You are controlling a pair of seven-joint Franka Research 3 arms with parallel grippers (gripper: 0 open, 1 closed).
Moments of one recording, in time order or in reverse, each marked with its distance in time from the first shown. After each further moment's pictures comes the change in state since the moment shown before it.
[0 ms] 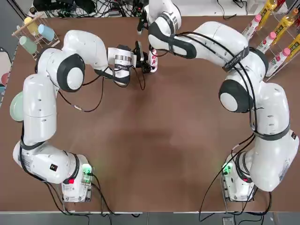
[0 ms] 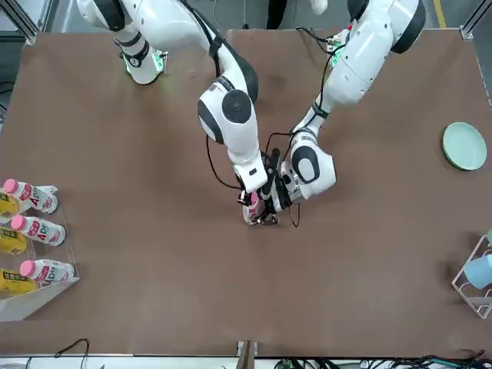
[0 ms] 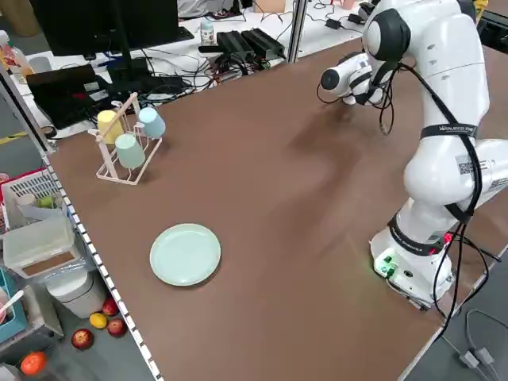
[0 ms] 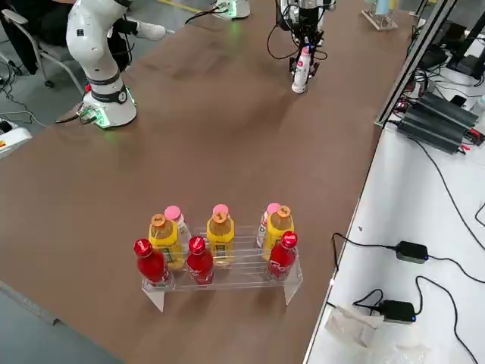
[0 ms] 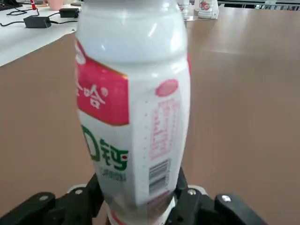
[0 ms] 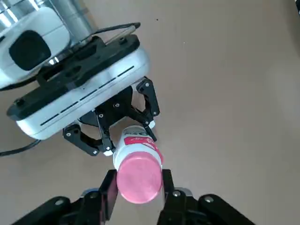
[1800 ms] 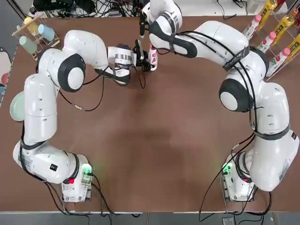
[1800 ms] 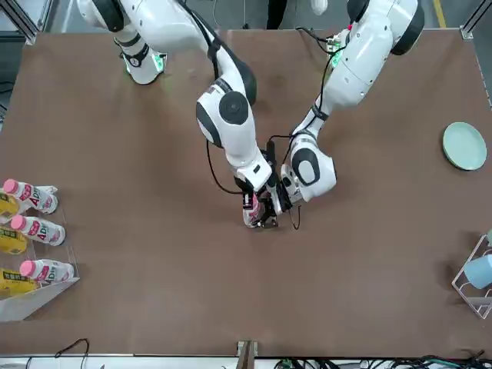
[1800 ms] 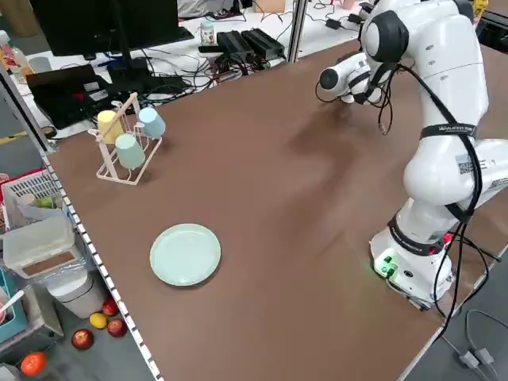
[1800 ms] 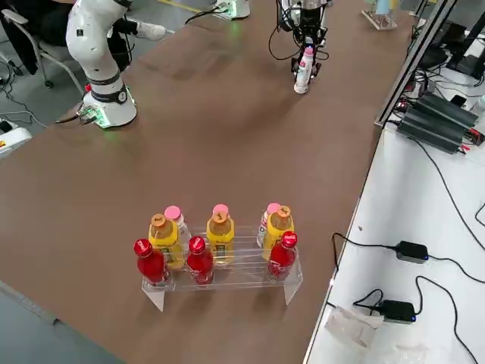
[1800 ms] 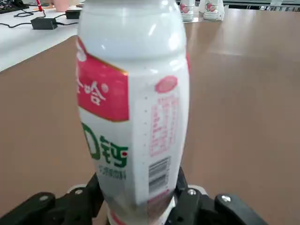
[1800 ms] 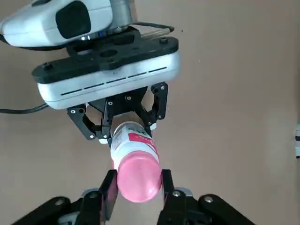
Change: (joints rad) left arm 0.002 0.012 0.002 0.022 -0.003 0.005 -0.006; right arm -0.009 0.001 -0.001 0.000 -0.004 0.027 -0.313
